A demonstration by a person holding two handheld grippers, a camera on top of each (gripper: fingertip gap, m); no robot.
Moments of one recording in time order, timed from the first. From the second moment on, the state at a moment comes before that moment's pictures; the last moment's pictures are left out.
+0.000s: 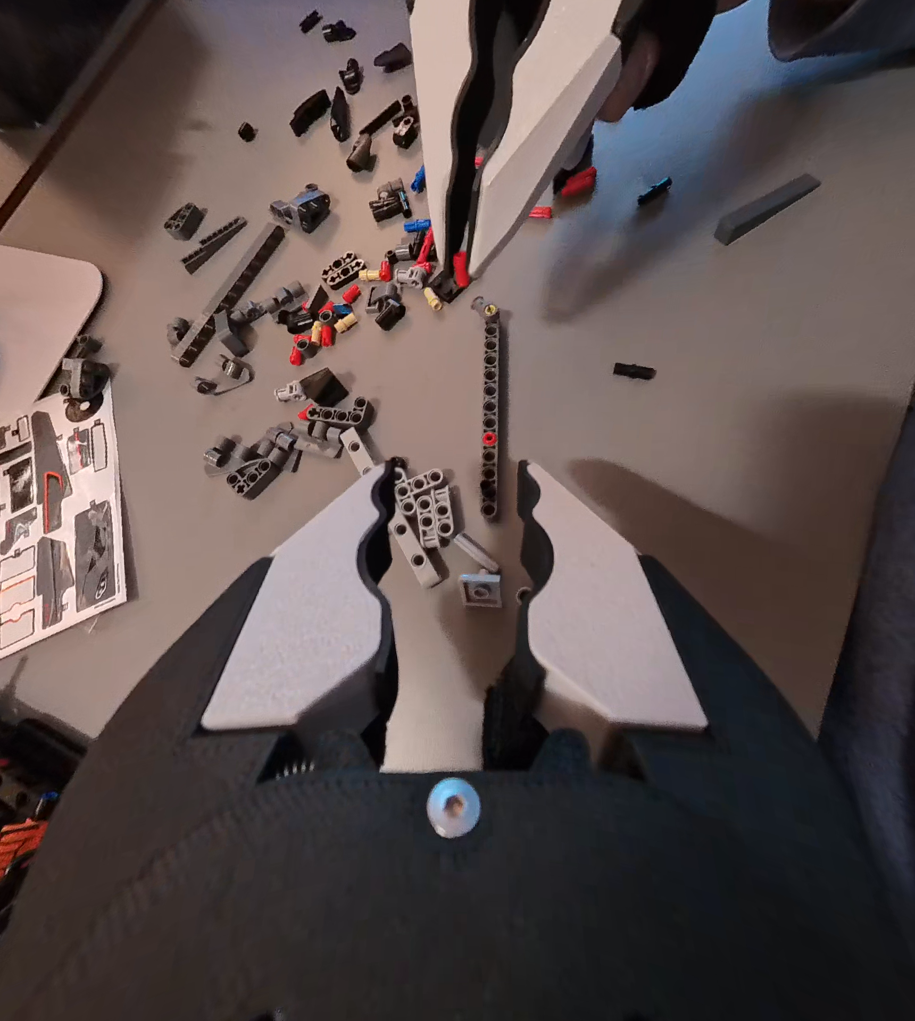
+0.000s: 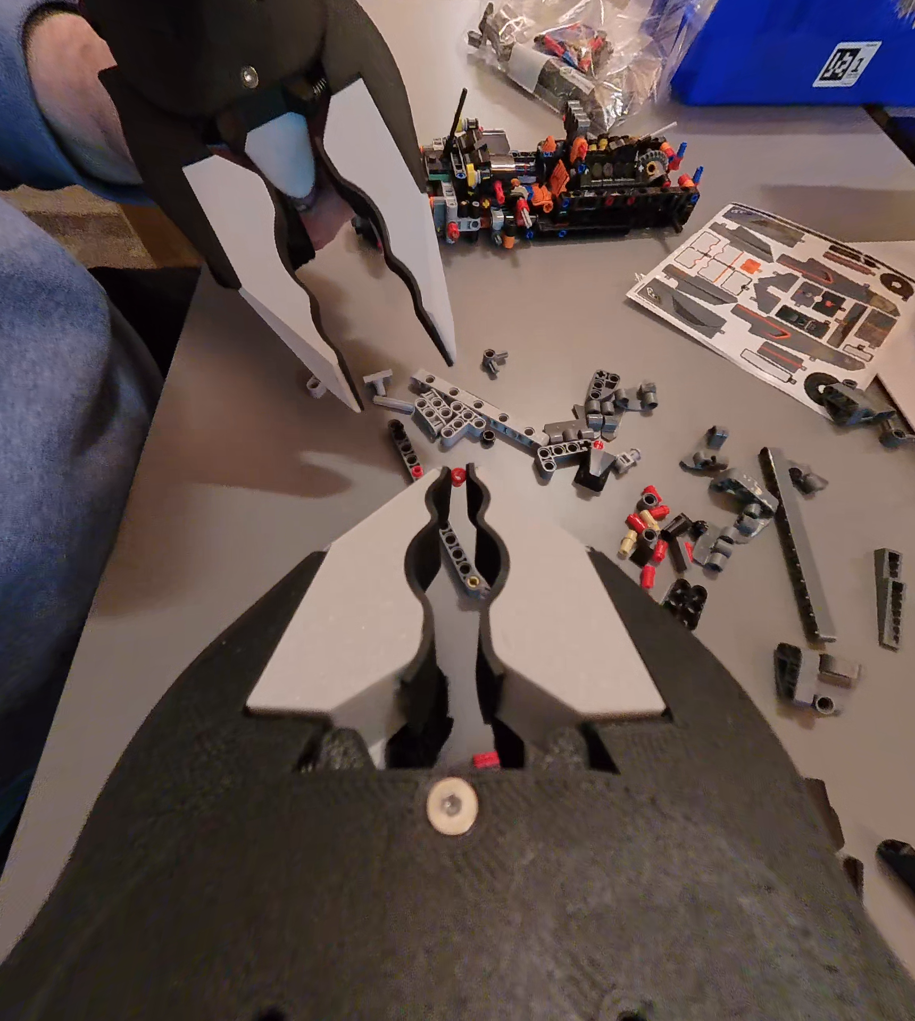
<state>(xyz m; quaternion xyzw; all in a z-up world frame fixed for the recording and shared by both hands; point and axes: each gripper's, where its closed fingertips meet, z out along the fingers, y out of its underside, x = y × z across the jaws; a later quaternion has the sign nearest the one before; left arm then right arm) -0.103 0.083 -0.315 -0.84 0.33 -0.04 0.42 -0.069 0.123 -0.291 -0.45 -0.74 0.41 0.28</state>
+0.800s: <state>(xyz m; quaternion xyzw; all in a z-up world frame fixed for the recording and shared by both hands) -0.080 0.088 -0.288 -0.80 0.33 0.04 0.50 -0.073 0.103 -0.241 -0.47 -0.59 0.64 0.17</state>
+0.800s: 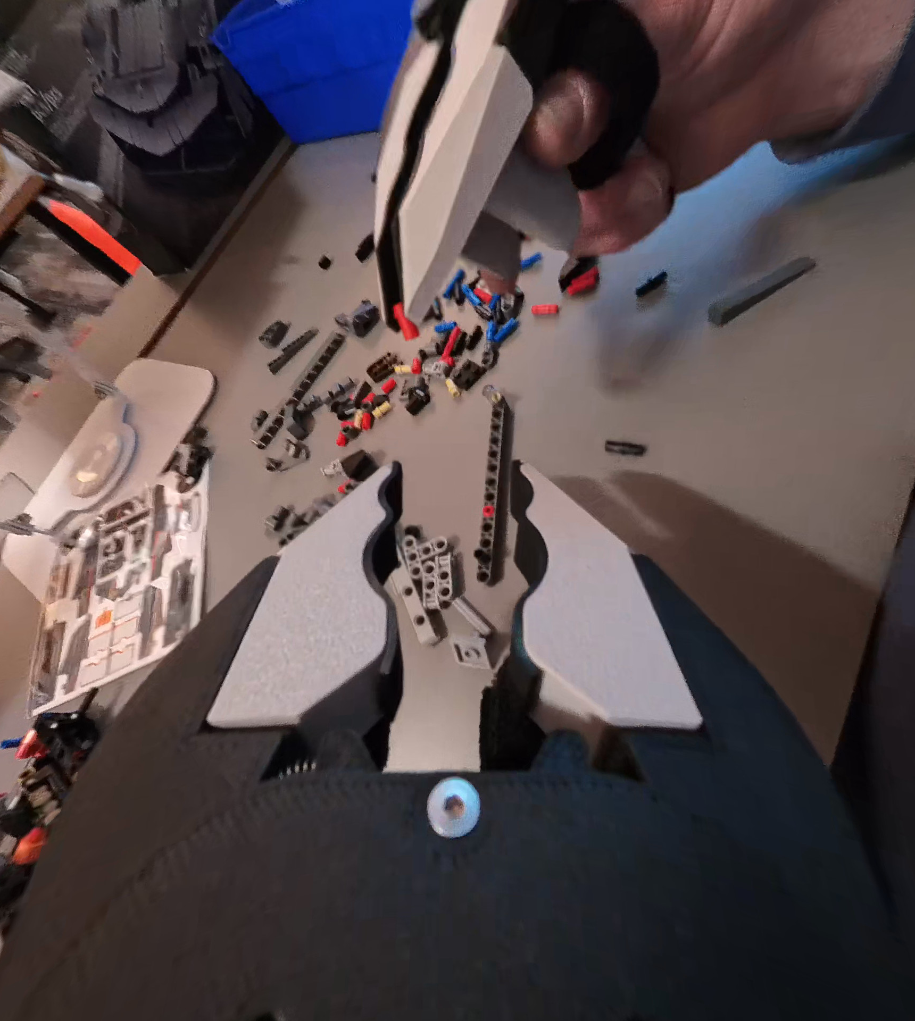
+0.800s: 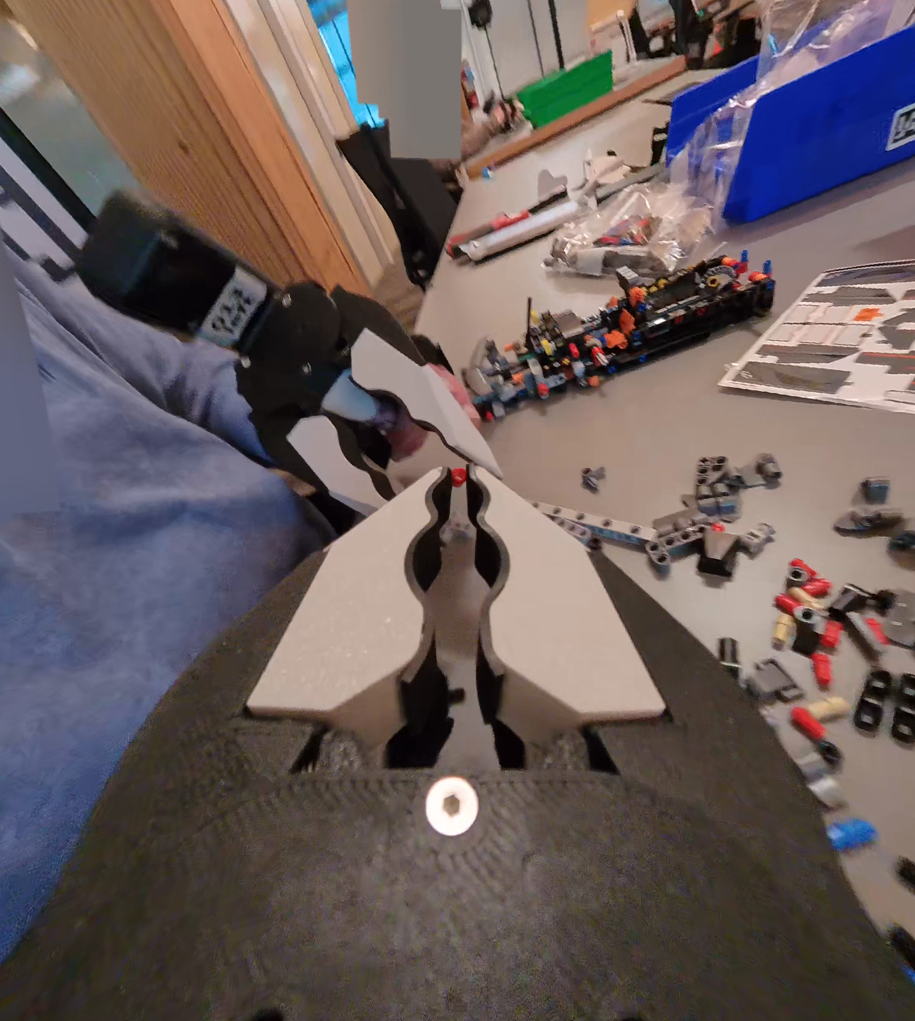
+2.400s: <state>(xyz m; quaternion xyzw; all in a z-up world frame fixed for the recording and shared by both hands) -0.075 0.121 -0.230 -0.74 0.32 0.13 0.57 -0.073 0.116 -0.219 -0.47 -0.51 0.71 0.14</state>
